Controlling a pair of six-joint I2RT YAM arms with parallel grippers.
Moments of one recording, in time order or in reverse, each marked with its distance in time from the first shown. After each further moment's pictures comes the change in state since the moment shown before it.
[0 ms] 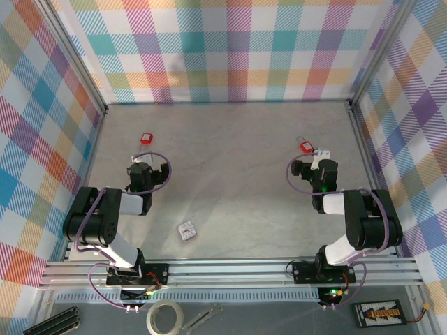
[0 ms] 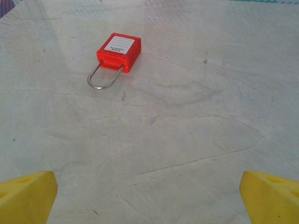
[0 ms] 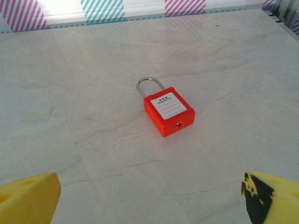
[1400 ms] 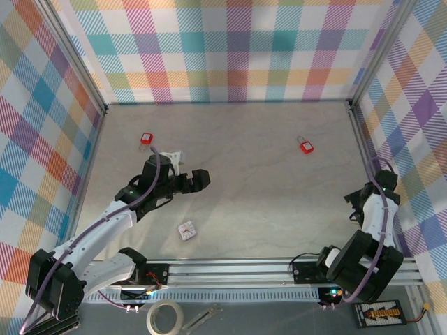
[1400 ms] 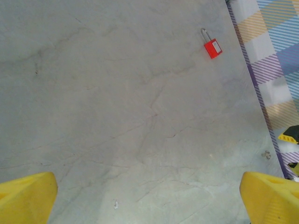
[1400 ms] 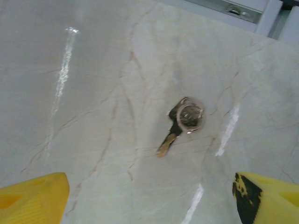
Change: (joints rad) left arm -0.438 -0.555 0.311 -1.026 0.422 -0.518; right arm -0.637 -0.399 0.286 -1.565 0.055 0.531
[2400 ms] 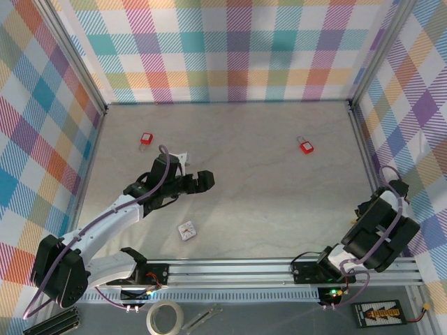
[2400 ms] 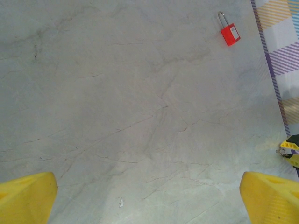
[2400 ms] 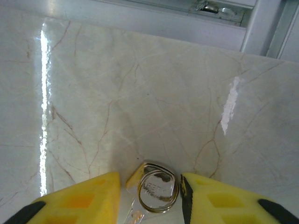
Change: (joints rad) left arm -0.026 0.094 0.015 0.006 -0.022 -0.010; right arm -0.167 0.267 -0.011 0.163 -0.051 -0.027
